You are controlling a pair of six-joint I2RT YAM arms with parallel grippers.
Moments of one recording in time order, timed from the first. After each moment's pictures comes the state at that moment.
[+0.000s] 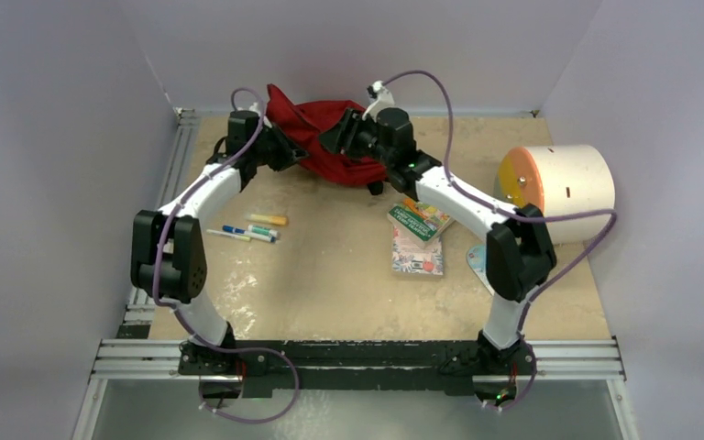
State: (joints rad) left arm -0.18 1.70 1.25 -0.07 0.36 -0.86; right arm 0.61 1.87 1.50 0.17 -0.19 0.72
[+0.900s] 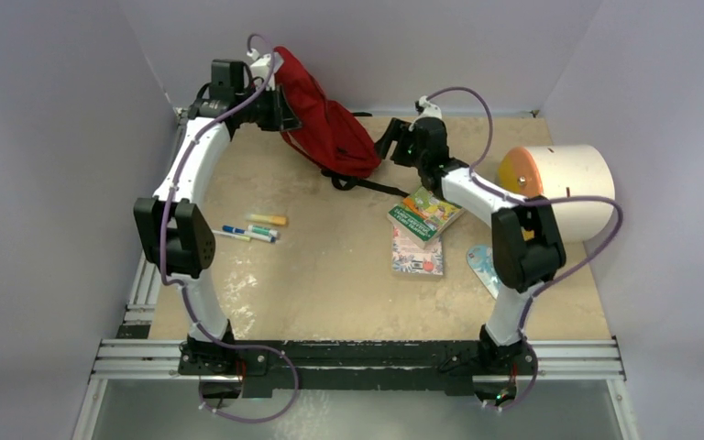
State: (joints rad) left arm -0.11 1.91 1.90 -0.58 0.64 -0.16; right arm 0.39 1.78 1.25 0.14 0.00 0.54
